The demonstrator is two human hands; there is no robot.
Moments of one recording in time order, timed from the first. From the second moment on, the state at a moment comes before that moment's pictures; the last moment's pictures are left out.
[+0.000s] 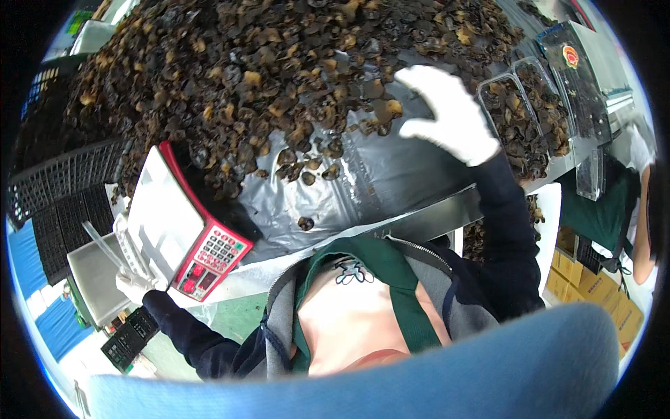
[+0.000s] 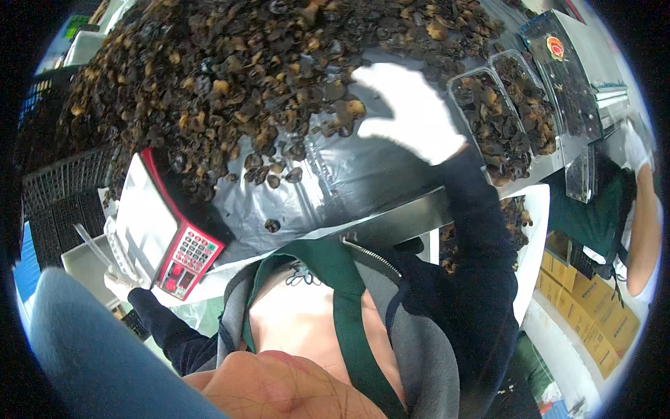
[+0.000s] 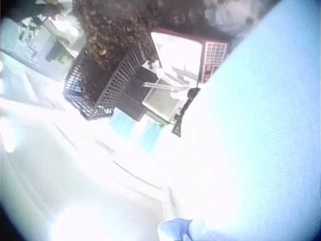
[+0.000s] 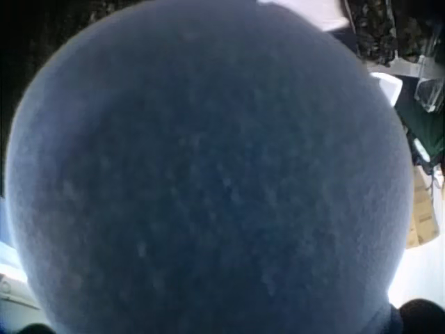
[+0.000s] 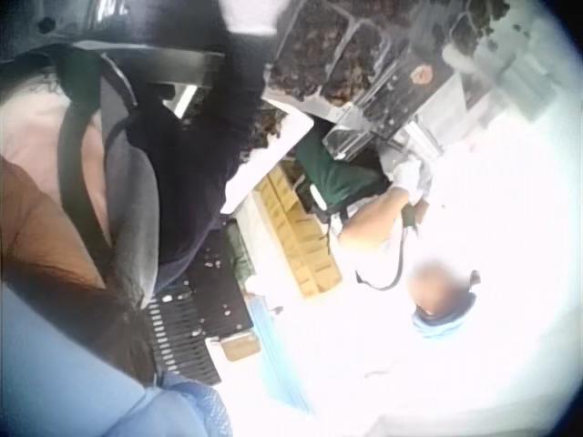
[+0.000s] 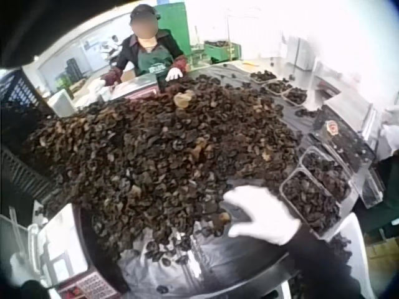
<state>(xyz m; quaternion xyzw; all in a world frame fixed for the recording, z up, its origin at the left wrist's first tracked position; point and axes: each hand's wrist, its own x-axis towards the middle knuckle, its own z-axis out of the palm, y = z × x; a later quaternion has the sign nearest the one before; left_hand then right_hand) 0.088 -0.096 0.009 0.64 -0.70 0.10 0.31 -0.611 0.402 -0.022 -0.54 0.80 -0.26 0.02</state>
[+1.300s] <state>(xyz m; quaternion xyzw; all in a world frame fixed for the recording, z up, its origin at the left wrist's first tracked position) -0.100 0.079 0.033 0.29 -0.91 0.00 0.29 -0.567 0.093 -0.013 -0.57 0.75 -0.27 0.19</state>
